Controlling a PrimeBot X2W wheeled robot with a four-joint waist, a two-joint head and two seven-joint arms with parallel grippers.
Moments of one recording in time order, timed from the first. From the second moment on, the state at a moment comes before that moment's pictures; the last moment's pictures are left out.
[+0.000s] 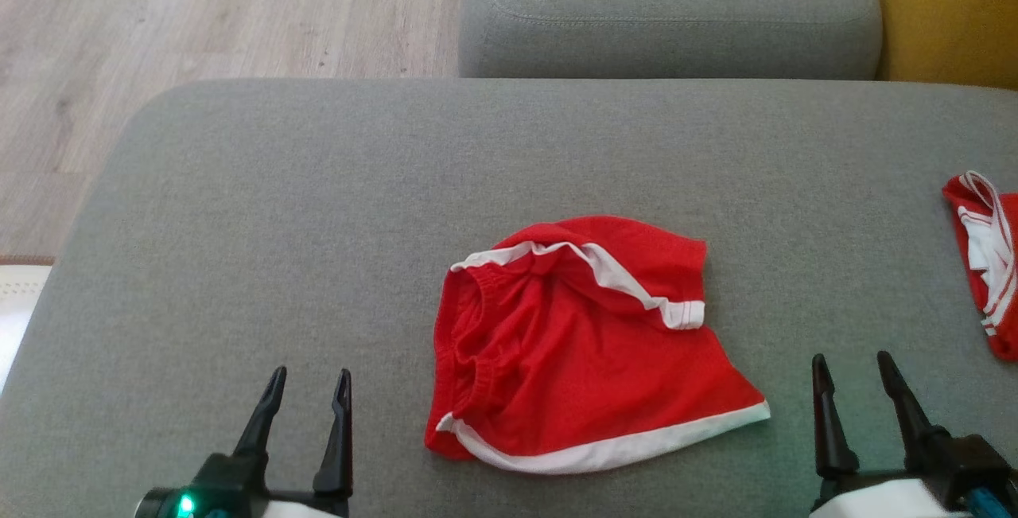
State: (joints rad) left arm 0.23 0.08 -0.20 0.03 -0.09 0.06 -0.25; right arm 0.18 -0.04 -0.07 0.17 0.04 0.12 -0.25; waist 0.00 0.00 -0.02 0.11
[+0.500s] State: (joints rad) left arm 0.20 0.08 -0.31 0.15 -0.06 -0.06 -0.12; right arm 0.14 -0.11 0.07 0.26 0.06 0.12 0.05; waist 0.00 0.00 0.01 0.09
